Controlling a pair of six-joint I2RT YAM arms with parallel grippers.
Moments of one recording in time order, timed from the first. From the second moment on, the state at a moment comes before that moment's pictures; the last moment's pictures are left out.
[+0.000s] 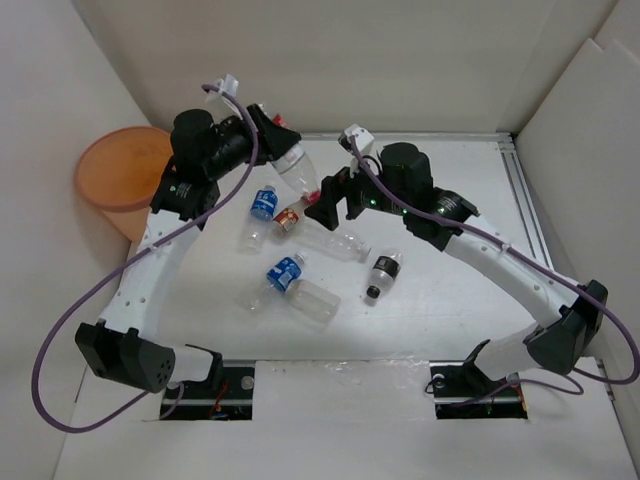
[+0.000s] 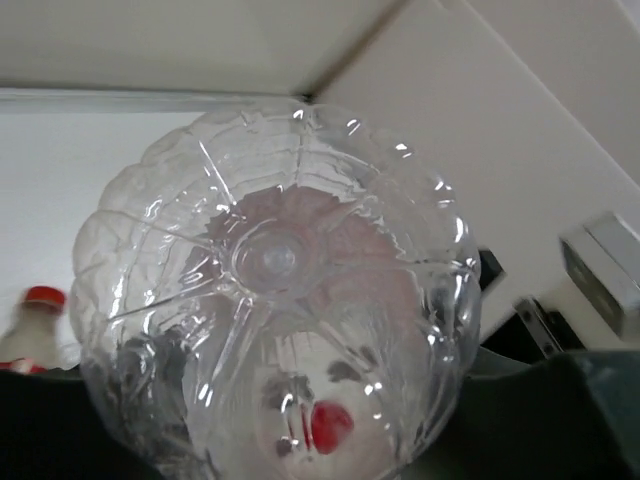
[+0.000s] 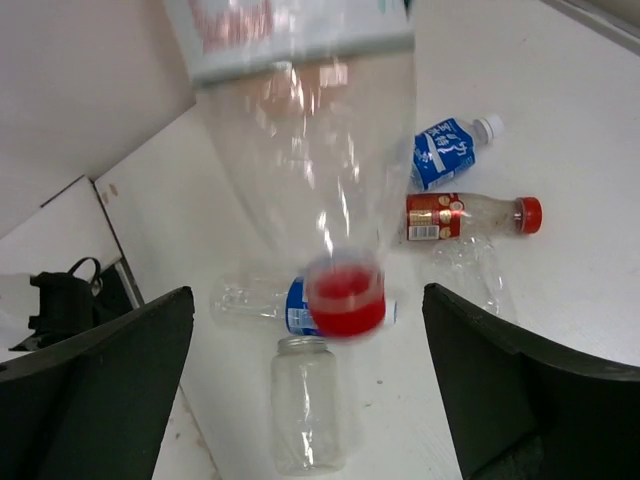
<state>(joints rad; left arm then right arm) -0.31 1.29 1.39 -0.16 0.48 -0.65 0.76 1.44 1.47 -0.30 -0.27 0.19</state>
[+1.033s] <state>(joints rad) 0.41 1.69 1.82 -0.57 -0.49 -0.47 0.61 1.52 1.35 -0.41 -0.28 0.13</state>
